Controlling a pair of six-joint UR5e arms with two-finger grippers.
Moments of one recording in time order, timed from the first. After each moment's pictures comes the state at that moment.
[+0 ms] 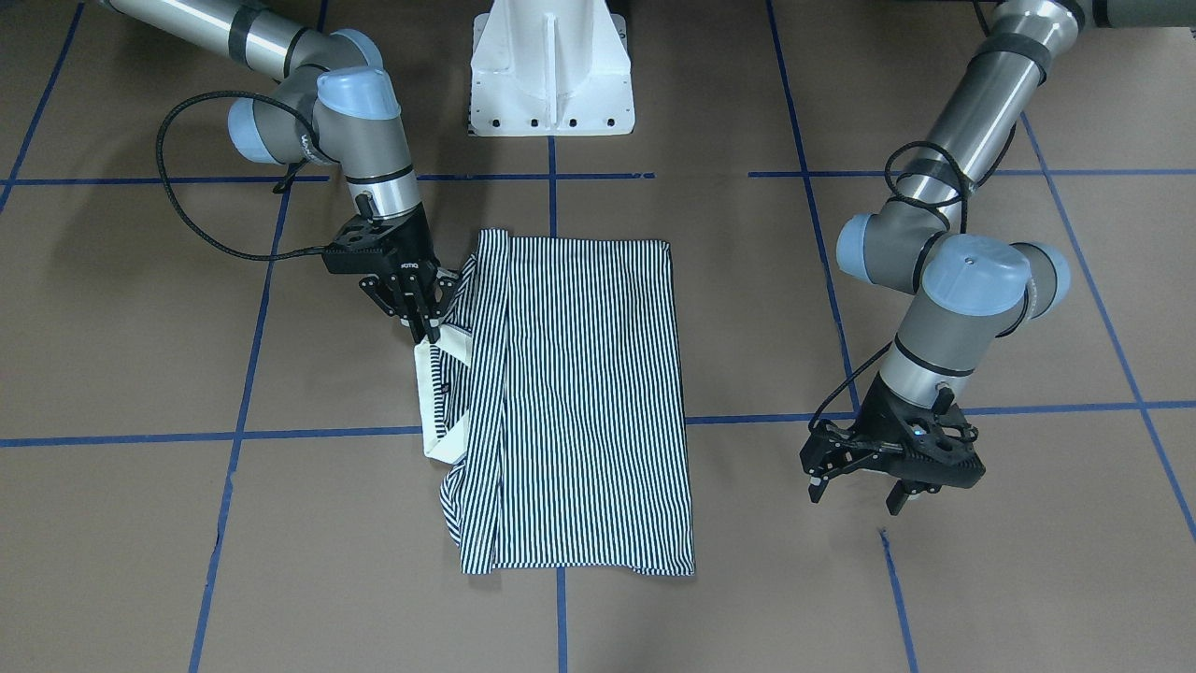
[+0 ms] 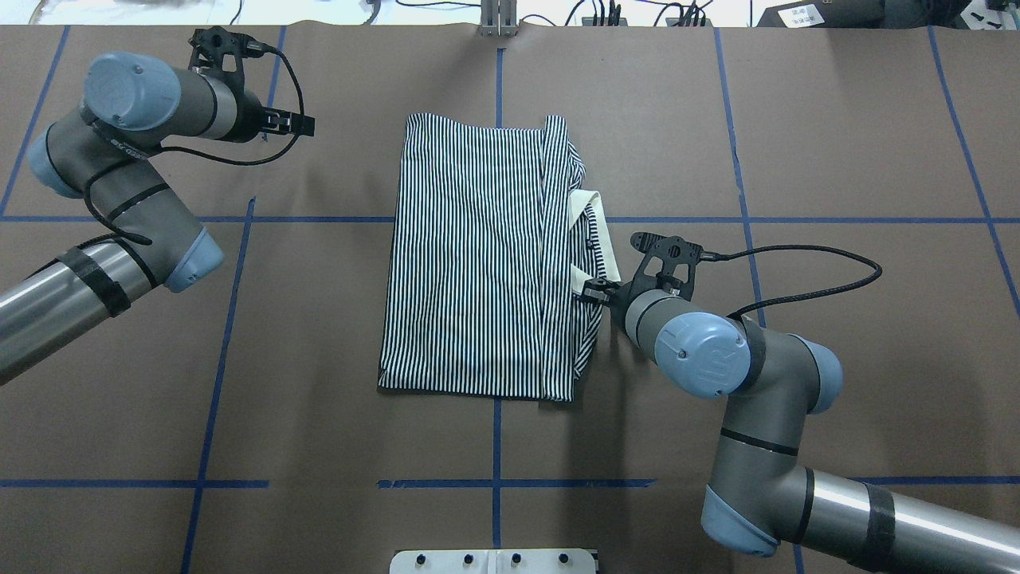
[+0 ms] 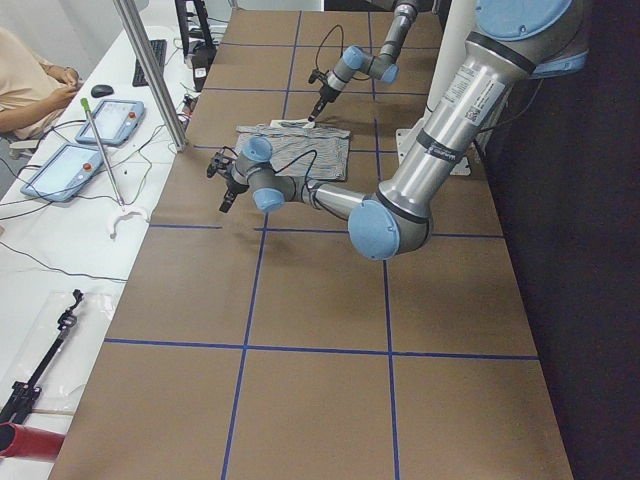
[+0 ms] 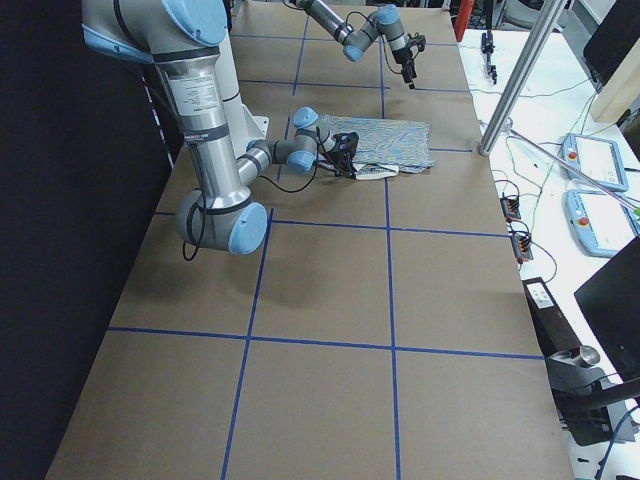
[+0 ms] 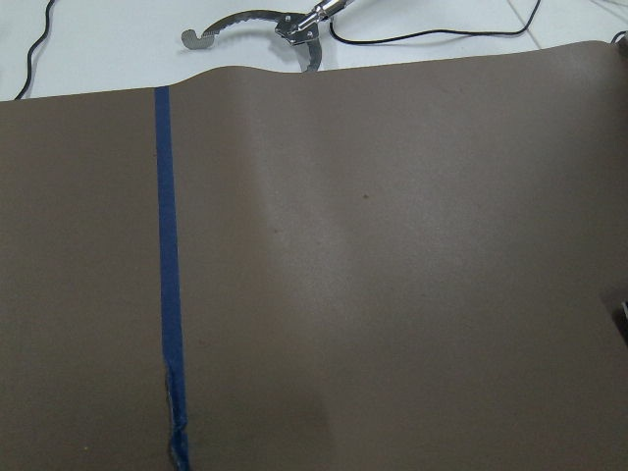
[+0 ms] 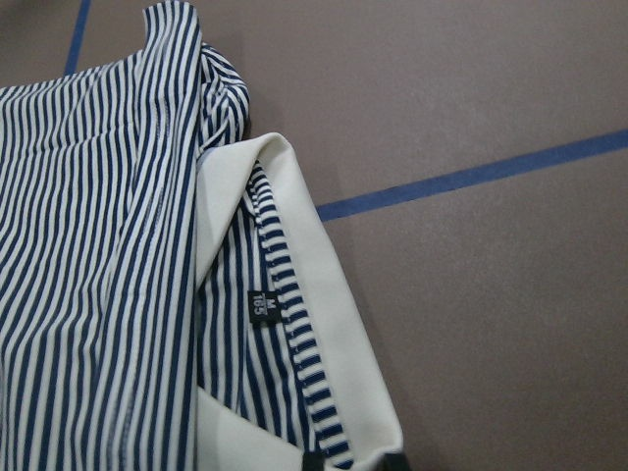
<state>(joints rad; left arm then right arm) -0.89 -2.15 -1.17 -2.44 -1.79 -0.87 0.40 -1.20 1.69 -1.07 1.32 1.47</state>
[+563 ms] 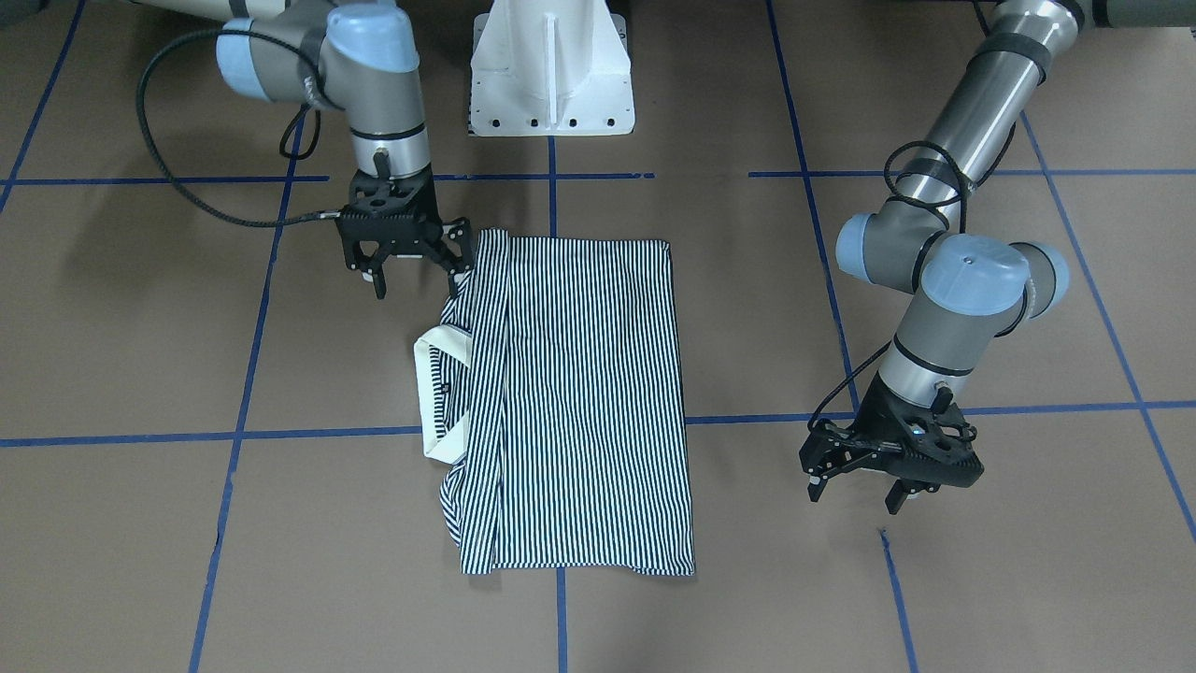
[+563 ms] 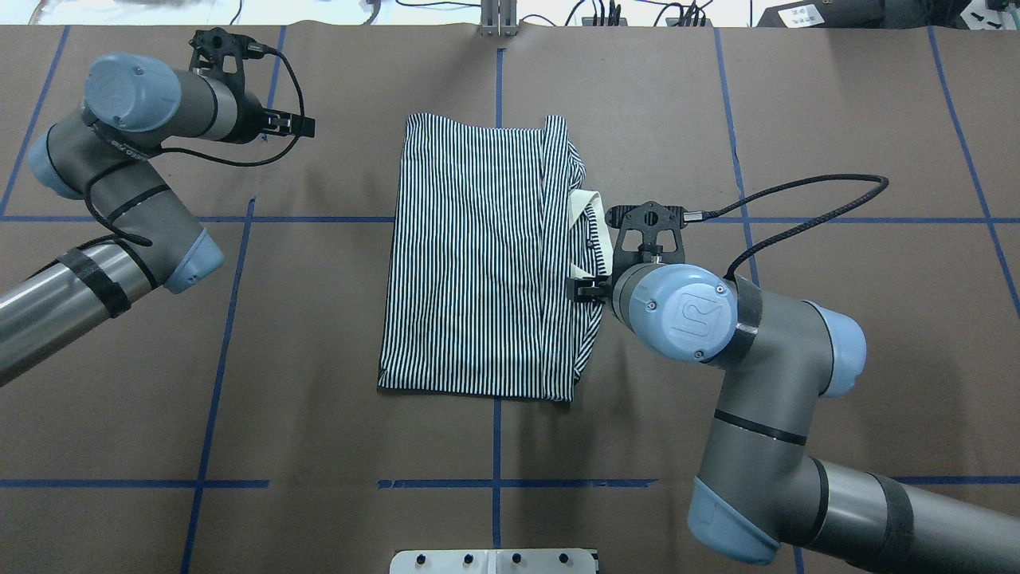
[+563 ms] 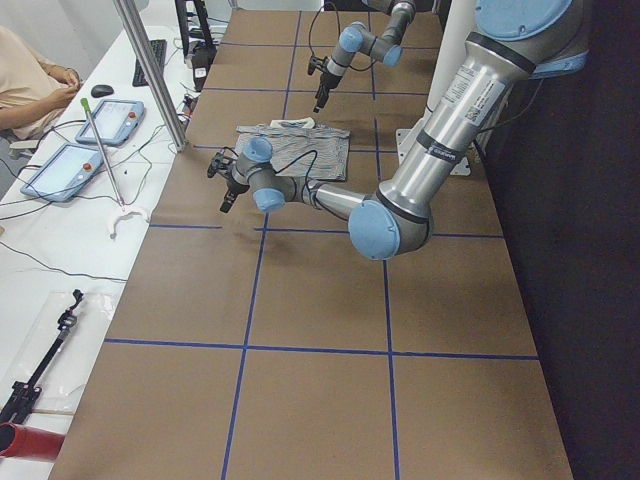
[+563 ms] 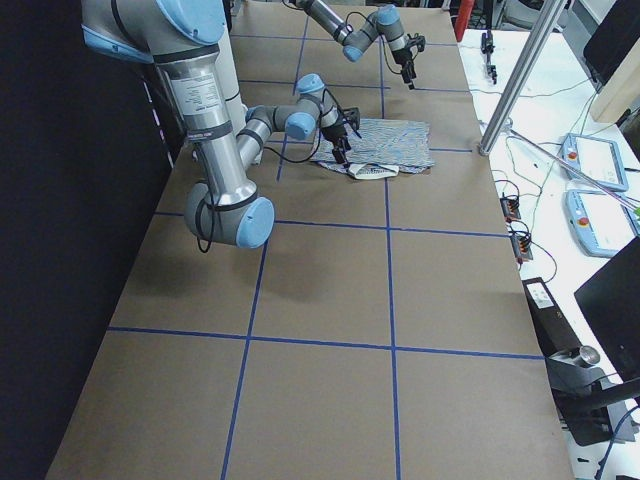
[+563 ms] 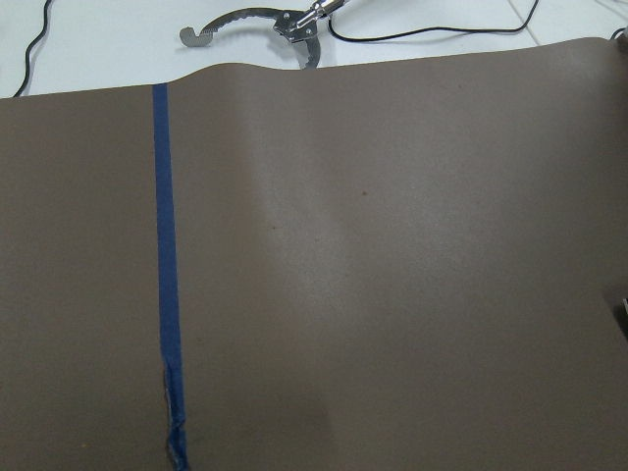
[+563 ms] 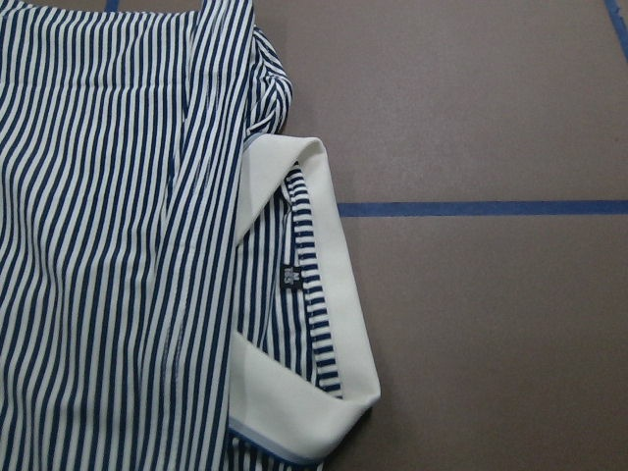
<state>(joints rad) -0.89 -2.15 -1.17 -2.44 -1.79 -0.87 0.42 -1.10 1.89 -1.56 1.44 1.28</state>
